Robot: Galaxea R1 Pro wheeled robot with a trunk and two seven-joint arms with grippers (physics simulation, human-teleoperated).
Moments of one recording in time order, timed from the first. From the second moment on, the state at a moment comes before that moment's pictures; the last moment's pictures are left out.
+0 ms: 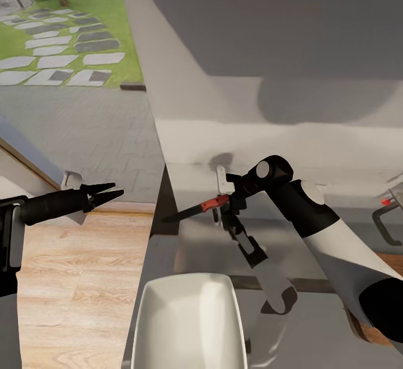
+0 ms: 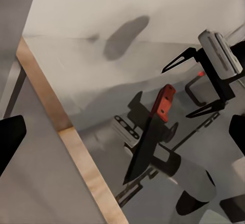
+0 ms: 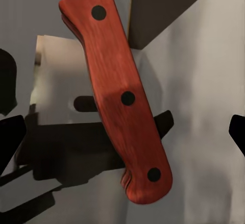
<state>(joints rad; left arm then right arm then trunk) -0.71 0.27 0.35 -1.57 0.03 0.92 -1.31 -1.14 -0.12 0.54 -1.24 0.77 0.33 1.33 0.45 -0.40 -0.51</state>
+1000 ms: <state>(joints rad) -0.71 0.27 0.35 -1.57 0.03 0.91 -1.31 -1.14 -0.11 0.54 -1.24 0.77 0.34 1.30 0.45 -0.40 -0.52</state>
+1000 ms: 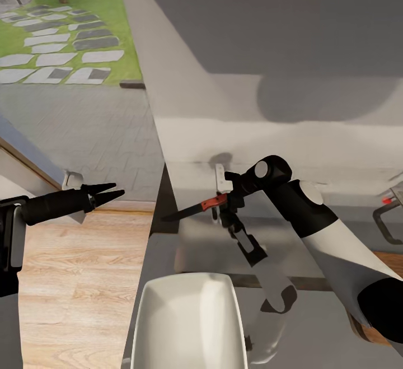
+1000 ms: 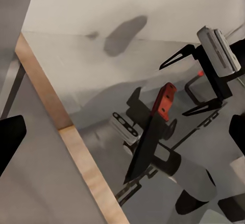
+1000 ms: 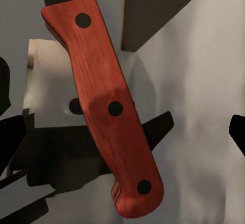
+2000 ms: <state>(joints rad) -0.71 0.27 0.35 -1.57 0.03 0.91 -1.31 -1.14 -0.10 0.46 -1.33 0.76 0.48 1.37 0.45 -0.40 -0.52</state>
